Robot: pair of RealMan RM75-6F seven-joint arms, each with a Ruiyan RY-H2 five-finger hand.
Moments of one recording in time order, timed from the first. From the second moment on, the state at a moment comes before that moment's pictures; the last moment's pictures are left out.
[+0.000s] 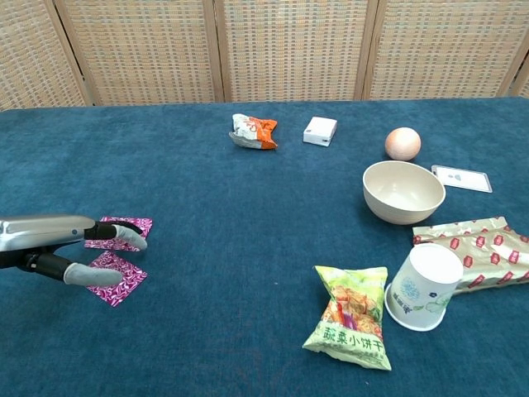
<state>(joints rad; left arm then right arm) -0.64 -1.34 0.03 -1.57 1.28 0.70 0.02 0.08 -1.12 0.04 -1.59 -1.57 1.50 0.00</state>
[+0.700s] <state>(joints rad) -0.61 -1.31 0.07 -1.54 1.23 0.72 0.04 0.09 -1.12 0.04 -1.59 -1.58 1.49 -0.01</state>
